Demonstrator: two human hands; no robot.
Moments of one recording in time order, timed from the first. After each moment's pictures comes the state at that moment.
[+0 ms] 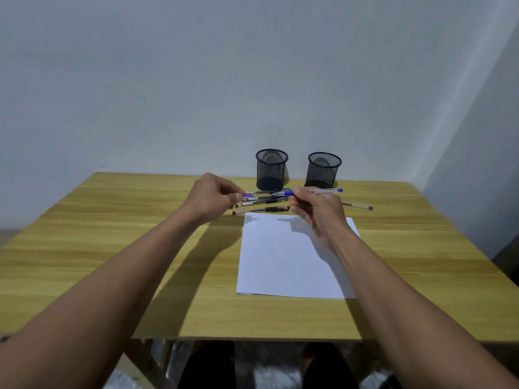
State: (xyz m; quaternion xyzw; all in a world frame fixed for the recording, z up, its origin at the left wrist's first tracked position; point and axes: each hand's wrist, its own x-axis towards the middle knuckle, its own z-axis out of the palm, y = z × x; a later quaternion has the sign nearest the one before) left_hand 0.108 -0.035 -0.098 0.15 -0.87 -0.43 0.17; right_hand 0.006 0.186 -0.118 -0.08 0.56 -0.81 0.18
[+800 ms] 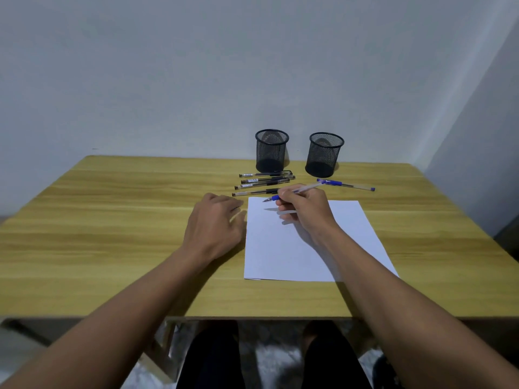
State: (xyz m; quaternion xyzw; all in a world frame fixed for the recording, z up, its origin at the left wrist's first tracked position) left_hand 0.151 0.004 -0.165 0.13 -0.95 -0.17 0.24; right_hand 0.030 0.170 -0.149 -0.12 0.68 -0.71 0.15
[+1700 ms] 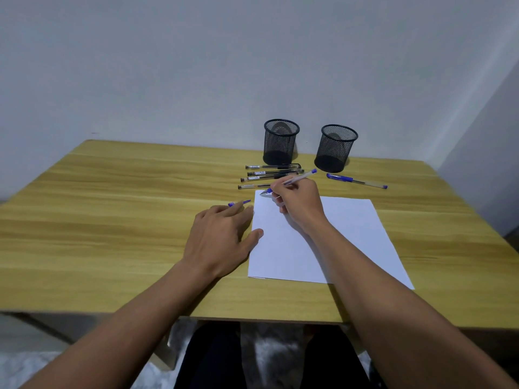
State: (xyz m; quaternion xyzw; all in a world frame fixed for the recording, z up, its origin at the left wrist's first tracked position) left_hand 0.172 0.015 -0.180 0.10 -0.98 -0.08 0.16; right_hand 0.006 0.127 -0.181 -0.15 0.74 -0.65 0.10
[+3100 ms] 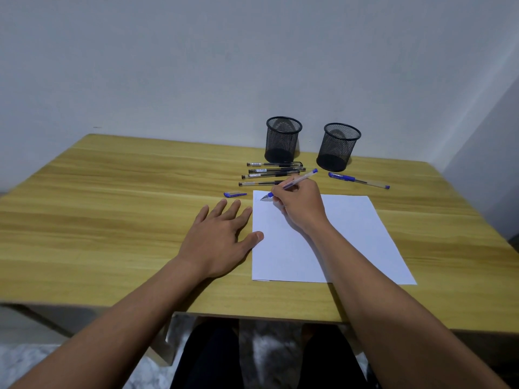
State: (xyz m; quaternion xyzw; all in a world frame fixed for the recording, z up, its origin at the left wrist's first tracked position) left_hand 0.172 0.010 -0.185 0.12 -0.99 -0.10 0.03; right_hand 0.008 0.127 -0.183 -0.15 0.79 -0.59 0.07
